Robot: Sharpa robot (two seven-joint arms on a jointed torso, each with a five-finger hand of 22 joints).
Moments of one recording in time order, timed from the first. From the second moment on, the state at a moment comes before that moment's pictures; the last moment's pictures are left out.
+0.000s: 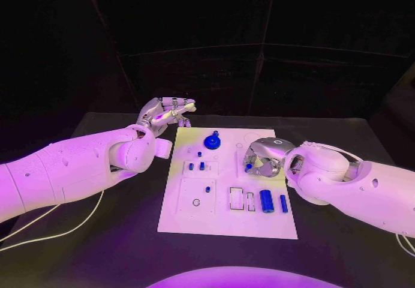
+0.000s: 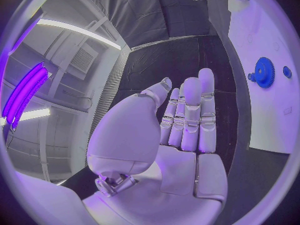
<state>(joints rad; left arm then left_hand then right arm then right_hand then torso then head) 1.19 -0.79 -0.06 1.39 0.02 -0.30 0.48 1.36 -0.07 0.33 0.04 0.05 1.01 0.18 0.12 0.10 1.09 0.11 0.25 0.09 1.23 0.03 0.97 0.52 0.17 1.13 0.13 0.62 0.75 1.11 -0.80 0.00 1.63 -1.68 -0.12 -0.26 1.47 -0.05 0.28 0.07 0.09 1.05 0.14 0.09 0.08 1.15 0.08 0.21 0.07 1.47 -0.01 1.24 1.02 0.12 1.33 0.10 1.20 0.94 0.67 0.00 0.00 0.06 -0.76</state>
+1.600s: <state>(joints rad) 1.19 -0.78 -0.06 1.38 0.02 -0.30 0.48 1.36 -0.07 0.33 0.04 0.05 1.01 0.18 0.12 0.11 1.09 0.11 0.25 0.09 1.22 0.02 0.97 0.52 0.17 1.13 0.13 0.61 0.75 1.07 -0.62 -0.03 1.71 -1.58 -0.26 -0.18 1.48 -0.04 0.36 0.04 0.06 1.11 0.14 0.10 0.08 1.21 0.06 0.16 0.07 1.46 -0.02 1.25 1.02 0.12 1.35 0.08 1.22 0.98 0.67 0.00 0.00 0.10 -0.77</state>
